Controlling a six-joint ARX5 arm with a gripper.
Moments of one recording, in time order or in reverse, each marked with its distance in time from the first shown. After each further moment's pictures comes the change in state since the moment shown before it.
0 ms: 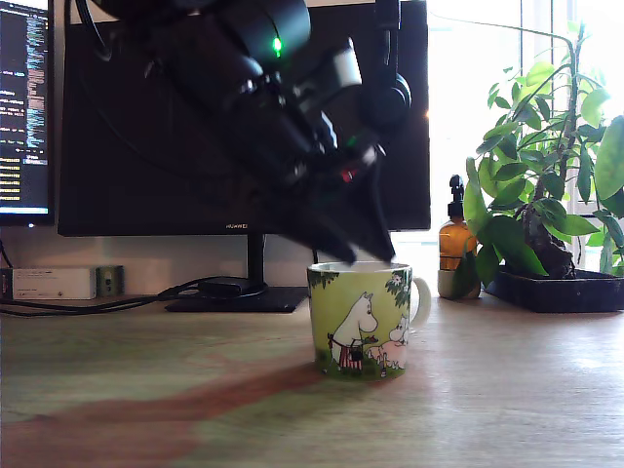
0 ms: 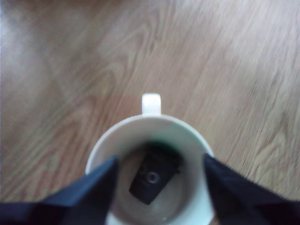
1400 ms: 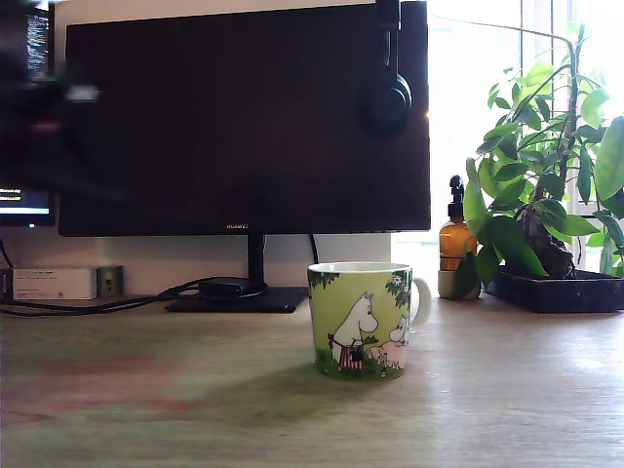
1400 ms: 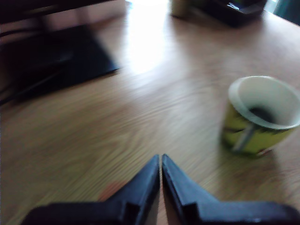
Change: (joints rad) arm 0.434 -0.762 -0.692 0.261 0.018 -0.129
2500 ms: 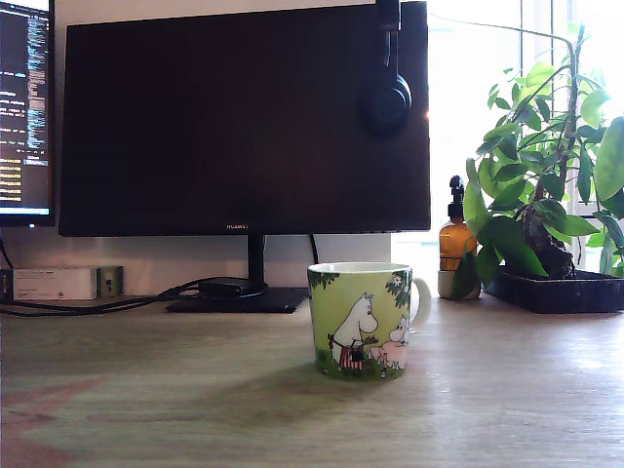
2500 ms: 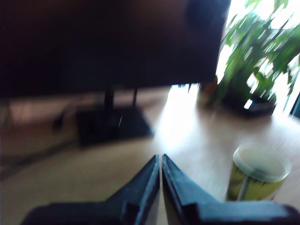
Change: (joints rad) arm 0.156 -0.683 -0.183 -0.098 0.079 -0.137
